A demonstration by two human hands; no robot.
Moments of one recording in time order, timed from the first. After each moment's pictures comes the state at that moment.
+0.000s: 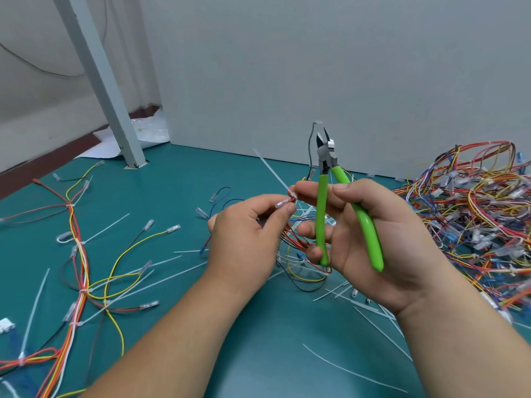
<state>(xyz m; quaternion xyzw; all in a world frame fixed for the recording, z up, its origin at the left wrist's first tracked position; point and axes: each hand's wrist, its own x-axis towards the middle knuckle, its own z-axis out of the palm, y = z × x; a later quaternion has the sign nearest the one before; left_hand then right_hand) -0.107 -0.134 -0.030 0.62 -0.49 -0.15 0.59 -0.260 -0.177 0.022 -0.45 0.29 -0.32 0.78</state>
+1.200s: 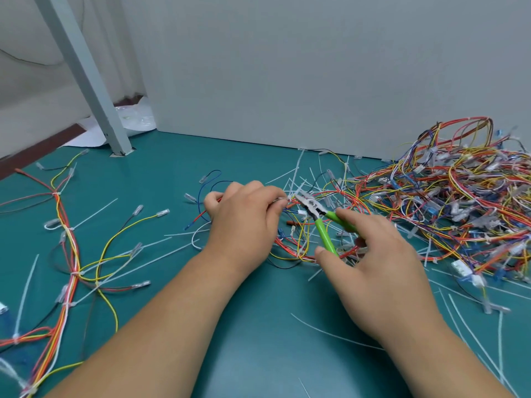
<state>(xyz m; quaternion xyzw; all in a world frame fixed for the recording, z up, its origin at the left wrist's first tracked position) -0.107 -0.147 -0.051 0.72 -0.59 0.07 0.35 -0.303 -0.137 -0.036 -0.76 0.53 -0.33 0.17</state>
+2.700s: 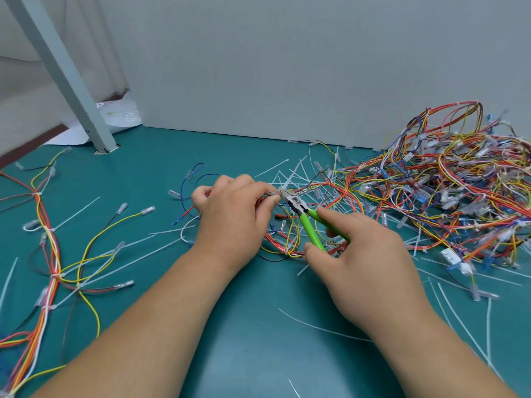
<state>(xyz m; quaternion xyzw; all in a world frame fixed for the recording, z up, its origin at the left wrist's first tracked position) -0.113 -0.147 -0.053 0.71 -0.60 0.08 0.35 -0.306 -0.141 -0.037 -0.77 0.54 -0.29 0.17</state>
